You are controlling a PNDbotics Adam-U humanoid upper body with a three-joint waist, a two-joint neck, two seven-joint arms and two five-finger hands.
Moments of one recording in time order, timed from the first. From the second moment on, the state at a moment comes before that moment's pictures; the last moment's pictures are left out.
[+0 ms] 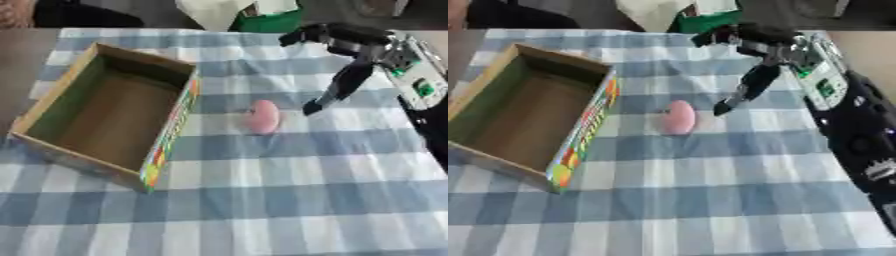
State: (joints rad) left arm -0.11 0.04 0.61 -1.98 0.42 -0.27 -0.05; right arm -0.97 -0.54 0.14 -1.09 0.58 -0.57 0.58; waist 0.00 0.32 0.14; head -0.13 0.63
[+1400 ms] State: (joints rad) left arm -0.11 0.04 0.61 -1.98 0.42 -0.27 -0.05; right arm -0.92 -0.44 0.14 -1.10 0.79 -0.51 0.65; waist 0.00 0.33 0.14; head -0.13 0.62
